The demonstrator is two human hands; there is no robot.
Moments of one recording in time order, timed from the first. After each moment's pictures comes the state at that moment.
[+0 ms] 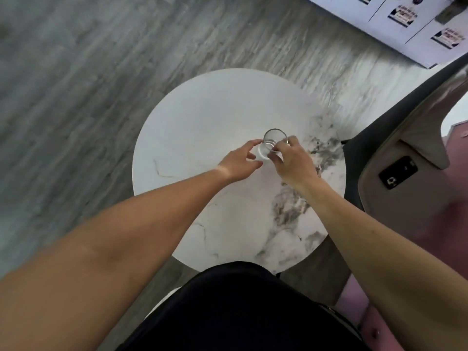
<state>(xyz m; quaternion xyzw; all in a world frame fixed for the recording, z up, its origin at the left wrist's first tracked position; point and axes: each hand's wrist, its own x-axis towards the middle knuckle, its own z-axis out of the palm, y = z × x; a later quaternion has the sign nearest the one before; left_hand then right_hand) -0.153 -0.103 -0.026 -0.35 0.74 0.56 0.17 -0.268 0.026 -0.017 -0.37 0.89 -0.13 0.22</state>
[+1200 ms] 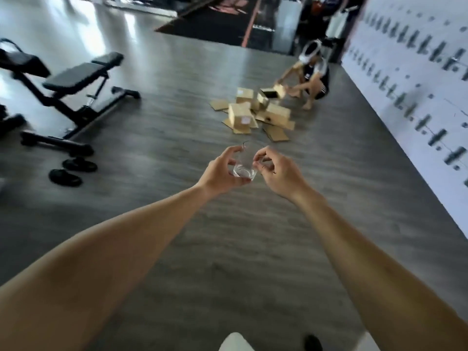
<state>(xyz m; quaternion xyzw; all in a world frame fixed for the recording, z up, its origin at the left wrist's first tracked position) 0.548 -0.307 0.182 -0.64 0.56 0.31 -0.43 0.366 -0.347 0.236 -0.84 0.40 -0.26 0.26</state>
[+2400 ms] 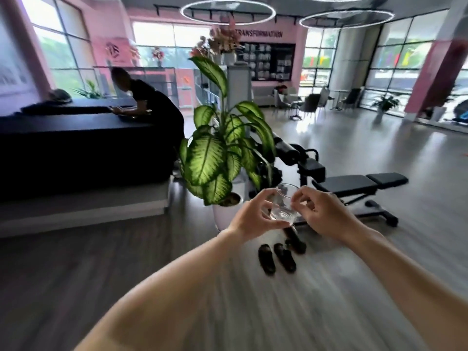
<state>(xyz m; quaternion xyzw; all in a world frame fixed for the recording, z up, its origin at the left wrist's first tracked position) 1.204 -0.314 0.266 -0.83 0.23 -0.03 -0.50 1.149 -0.510 0.330 -0.93 -0.13 -0.12 0.31</state>
